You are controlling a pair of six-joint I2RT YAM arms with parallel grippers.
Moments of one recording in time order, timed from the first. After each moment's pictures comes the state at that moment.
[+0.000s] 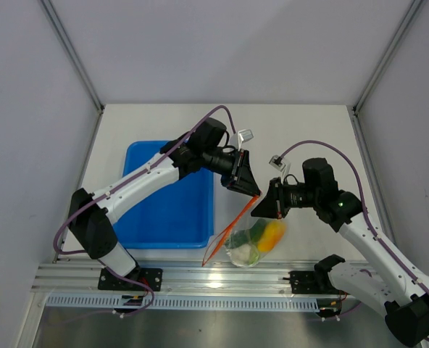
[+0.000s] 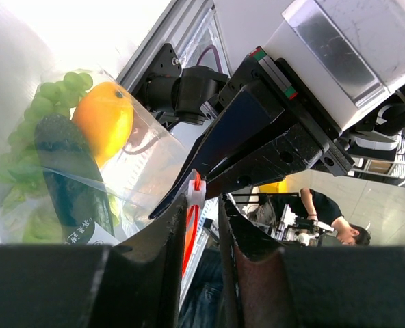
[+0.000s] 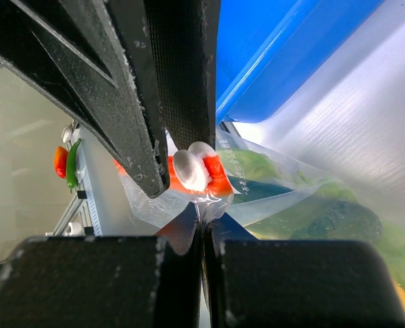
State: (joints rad) left arm -0.78 1.60 1.47 -0.54 0.84 -0.80; right arm 0.50 0.91 0.83 -0.50 -0.83 0.38
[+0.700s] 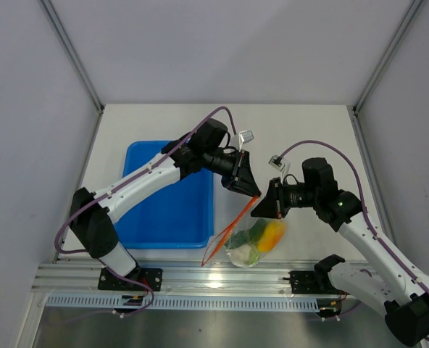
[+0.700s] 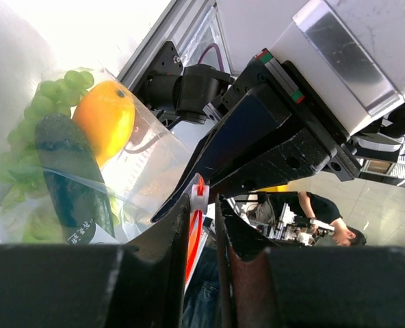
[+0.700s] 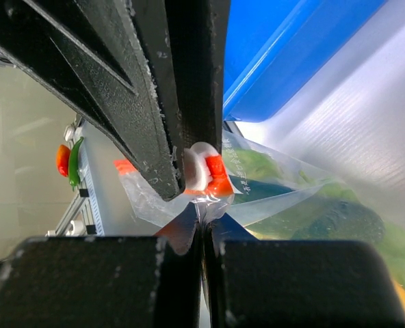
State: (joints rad) left arm -0.78 1.61 1.47 -0.54 0.84 -0.80; right arm 0.50 0.91 0.83 -0.50 -0.84 0.38
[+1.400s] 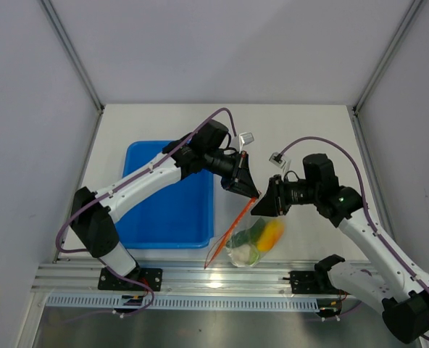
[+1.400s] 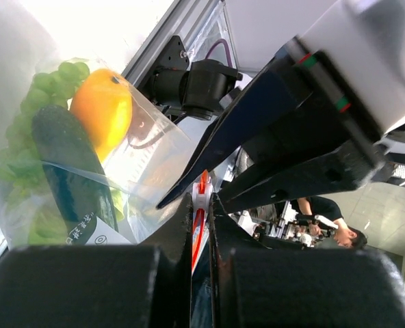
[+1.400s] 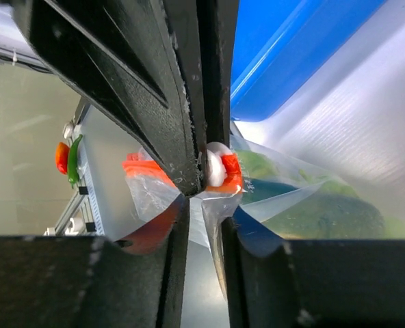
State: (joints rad) left arm -0.78 1.62 1.47 -0.57 0.84 -0.79; right arm 0.48 0.93 0.87 -0.55 -0.85 0.35
